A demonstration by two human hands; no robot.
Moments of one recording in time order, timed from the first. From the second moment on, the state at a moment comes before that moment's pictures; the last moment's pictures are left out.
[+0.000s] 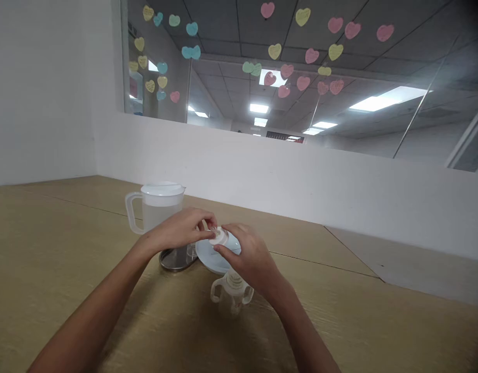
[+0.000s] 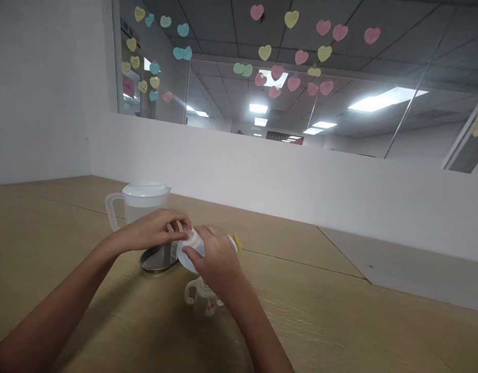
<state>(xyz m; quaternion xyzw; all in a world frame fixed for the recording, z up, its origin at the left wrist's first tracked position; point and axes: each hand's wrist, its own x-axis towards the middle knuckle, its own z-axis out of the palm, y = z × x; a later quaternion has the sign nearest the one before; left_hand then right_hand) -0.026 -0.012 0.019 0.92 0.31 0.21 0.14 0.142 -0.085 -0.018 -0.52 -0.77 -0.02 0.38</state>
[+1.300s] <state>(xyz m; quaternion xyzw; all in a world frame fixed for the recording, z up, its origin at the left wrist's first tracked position) 0.018 -0.039 -0.001 0.83 0.15 0.39 0.36 0.173 -0.084 -0.006 -0.40 -0.58 0.28 0.65</state>
